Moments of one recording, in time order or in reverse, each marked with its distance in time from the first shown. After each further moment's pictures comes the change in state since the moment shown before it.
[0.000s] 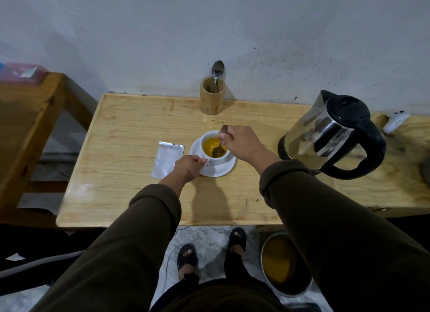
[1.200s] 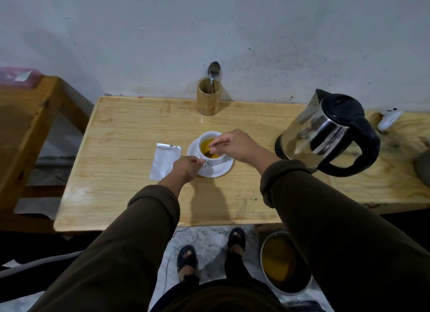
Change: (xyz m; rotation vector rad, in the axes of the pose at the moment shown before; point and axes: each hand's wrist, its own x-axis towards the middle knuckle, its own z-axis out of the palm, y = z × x) left_hand -0.001 0.002 -0.001 0.011 -0.001 -0.005; right_hand -0.013 -0.004 -0.006 0.399 -0.200 0.095
